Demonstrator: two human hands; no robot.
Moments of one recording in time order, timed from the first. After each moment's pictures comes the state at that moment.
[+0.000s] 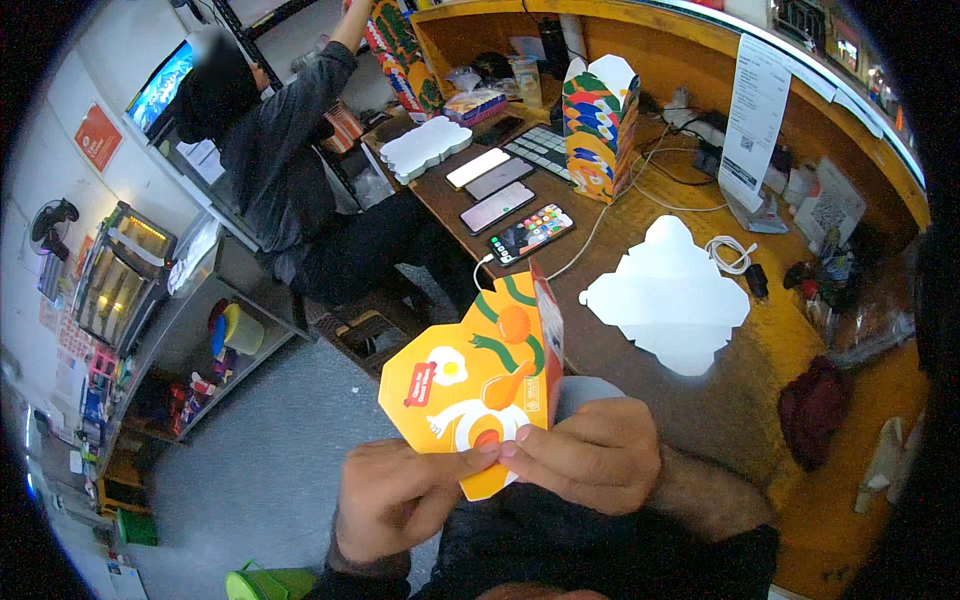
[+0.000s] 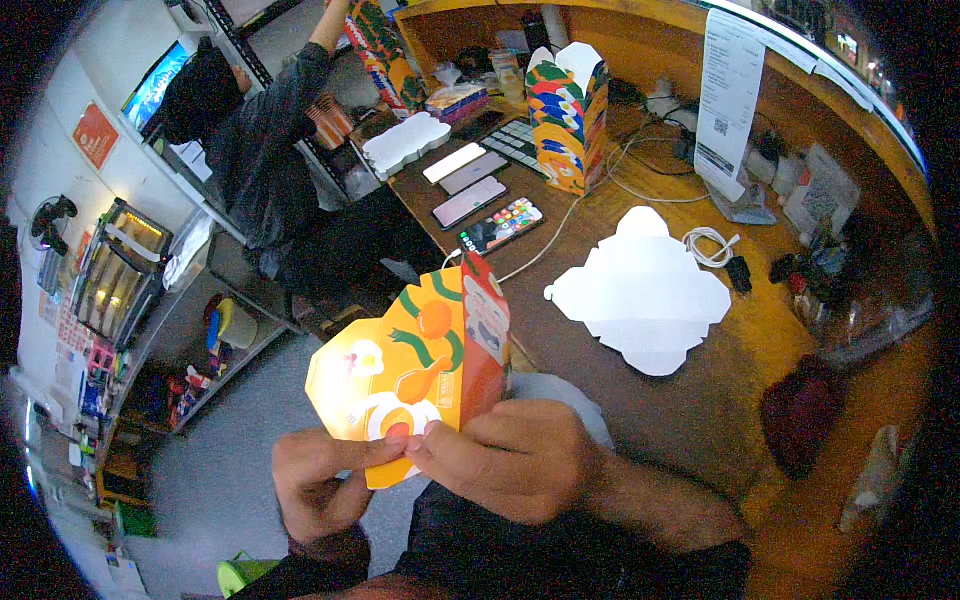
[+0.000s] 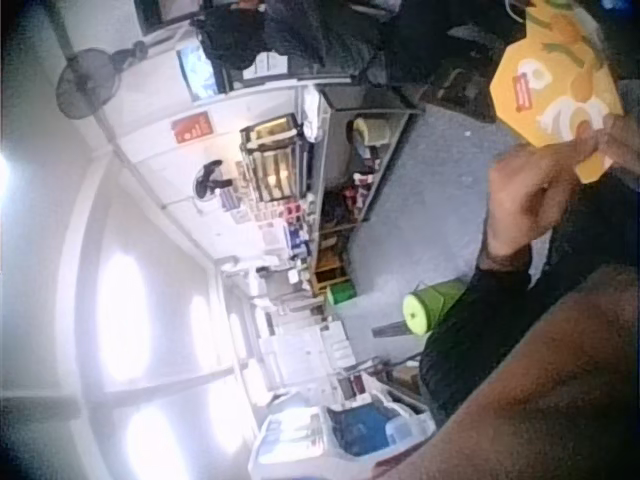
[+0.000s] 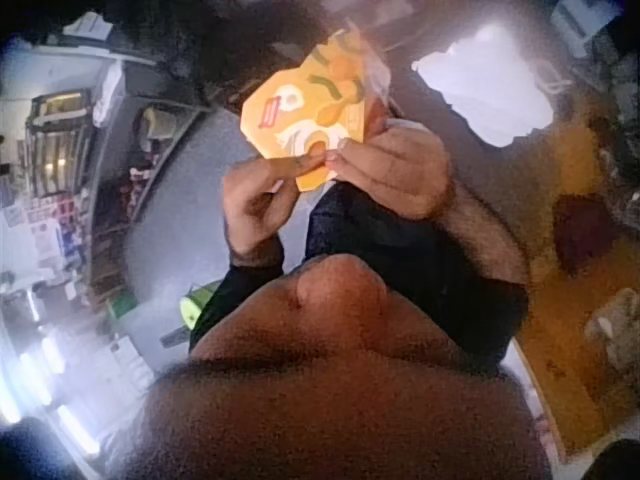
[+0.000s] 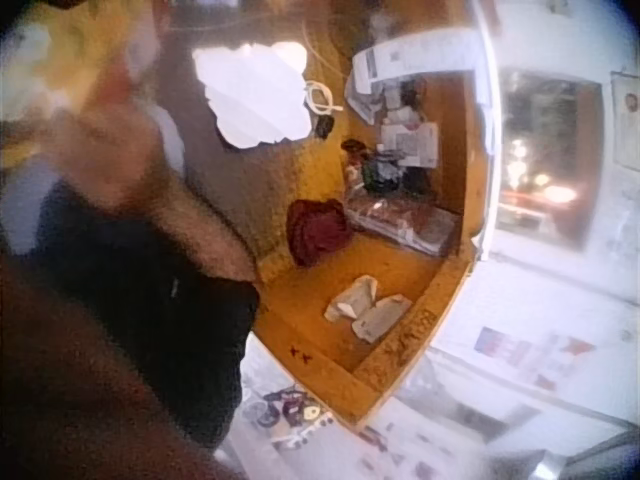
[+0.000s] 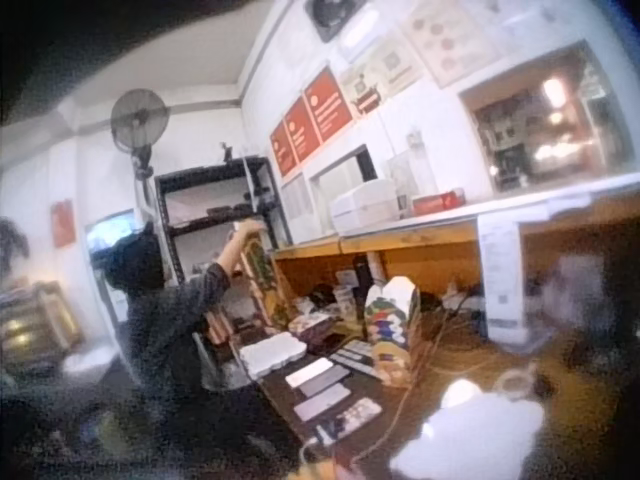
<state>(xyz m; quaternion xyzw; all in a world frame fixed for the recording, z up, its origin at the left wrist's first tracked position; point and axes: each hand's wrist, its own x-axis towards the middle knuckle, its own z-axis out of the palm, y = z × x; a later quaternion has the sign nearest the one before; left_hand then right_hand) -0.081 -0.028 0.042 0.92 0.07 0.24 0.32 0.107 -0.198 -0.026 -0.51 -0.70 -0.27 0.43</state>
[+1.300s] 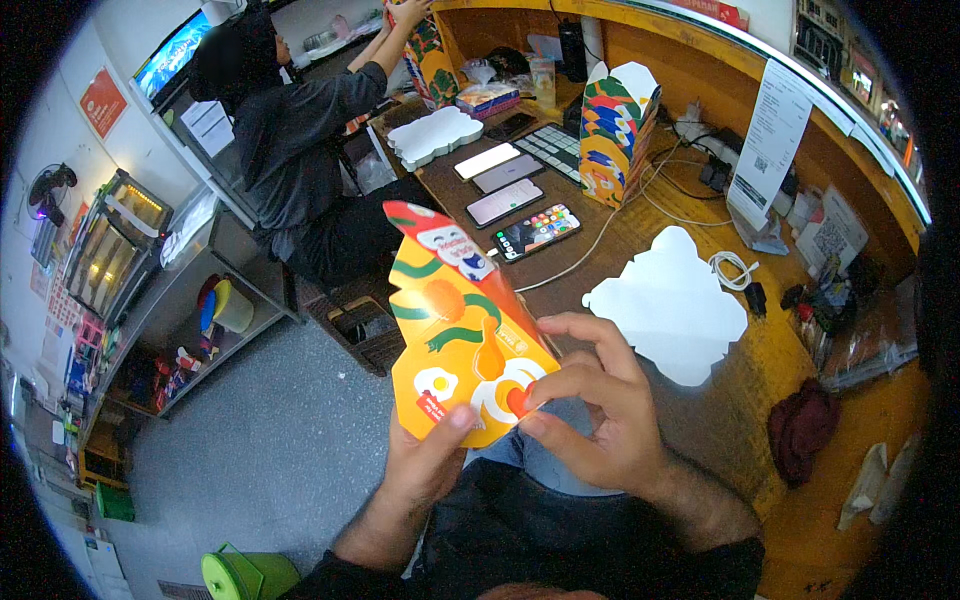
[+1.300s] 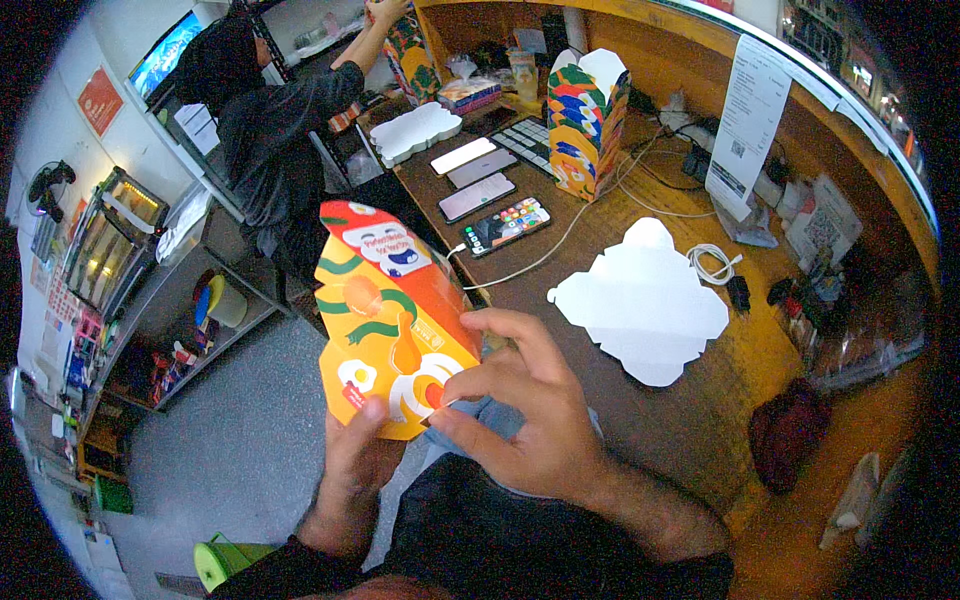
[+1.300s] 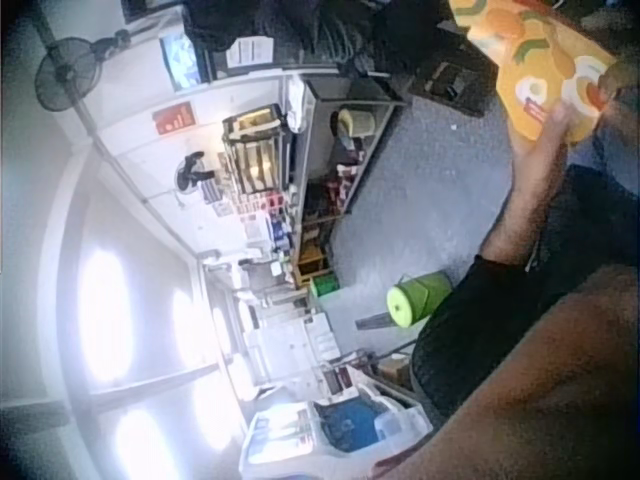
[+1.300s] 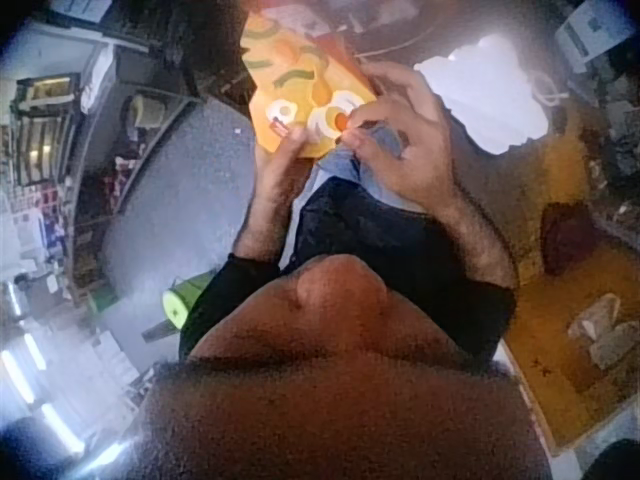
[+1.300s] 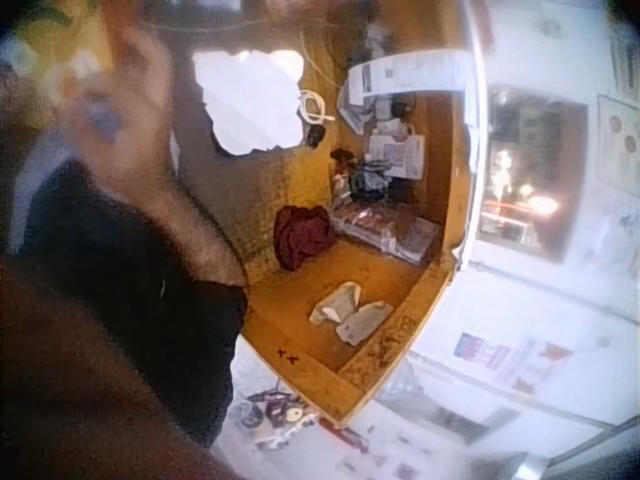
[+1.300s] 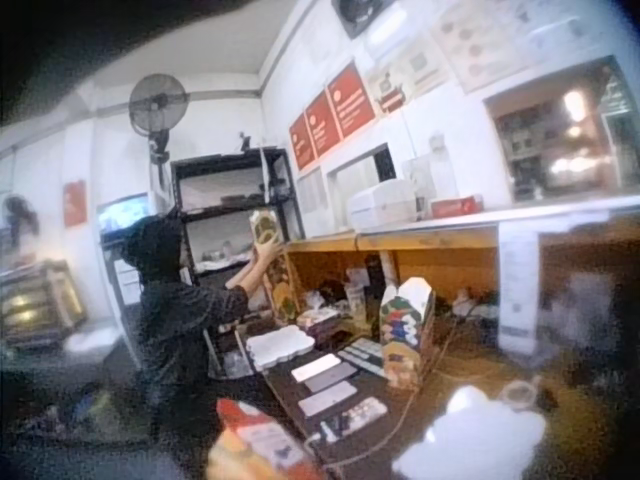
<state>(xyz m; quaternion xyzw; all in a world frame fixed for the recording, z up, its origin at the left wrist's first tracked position) -0.043 -0.021 -0.037 0.46 0.11 0.25 0.84 0.110 -0.178 -0.025 -0.58 -0.51 0.05 0.63</state>
